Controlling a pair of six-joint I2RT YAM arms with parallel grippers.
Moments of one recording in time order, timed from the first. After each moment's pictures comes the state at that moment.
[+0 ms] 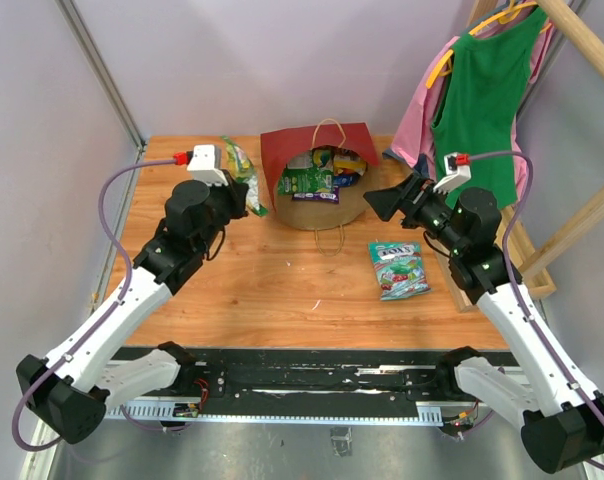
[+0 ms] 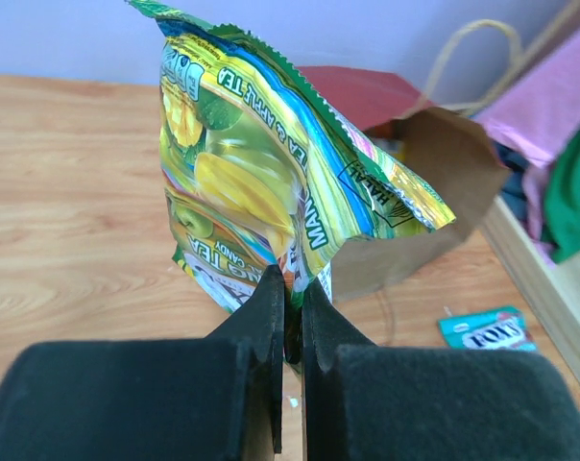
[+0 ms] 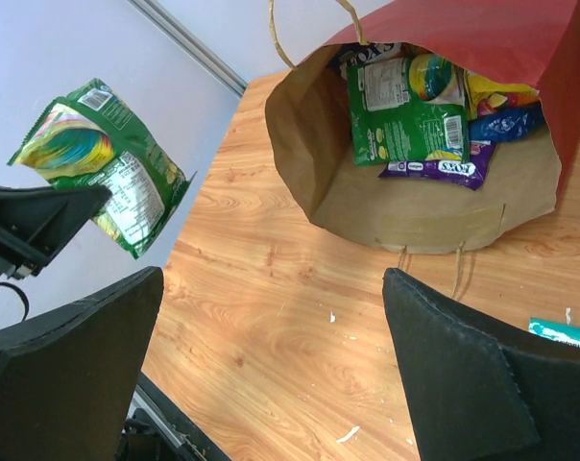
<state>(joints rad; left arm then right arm) -0.57 1.01 0.99 -0.09 -0.30 -0.31 0.33 0.92 0.89 -0.06 -0.27 0.65</state>
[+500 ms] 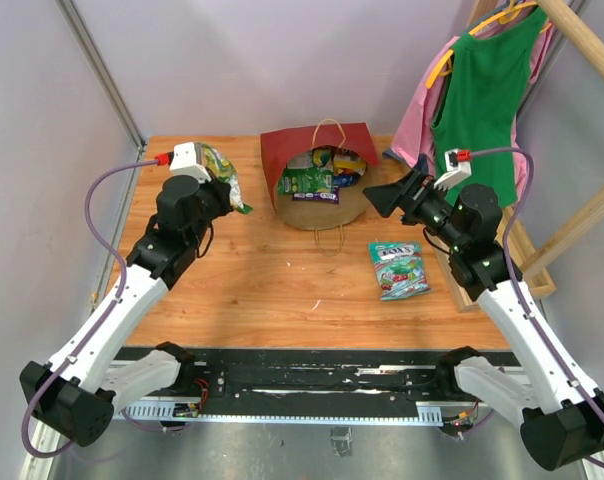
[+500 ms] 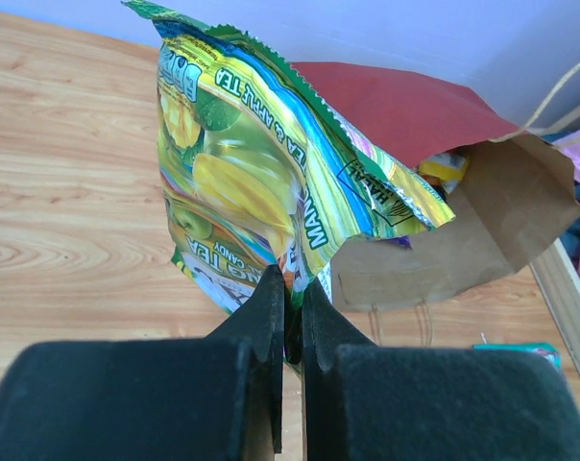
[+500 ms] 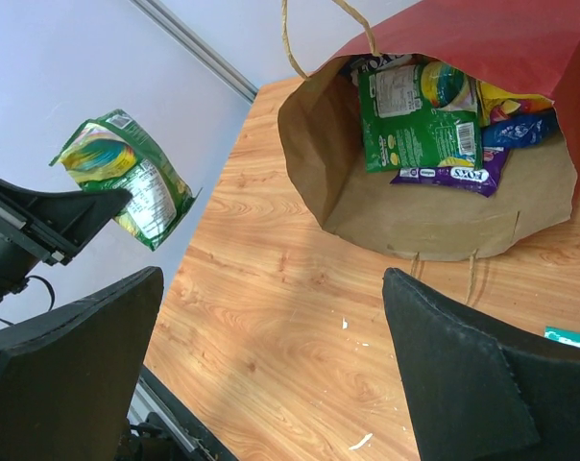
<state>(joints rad) -0.42 1.01 0.99 -0.18 -0.32 -0.39 0.33 0.93 0.92 -0.06 -0.28 0.68</state>
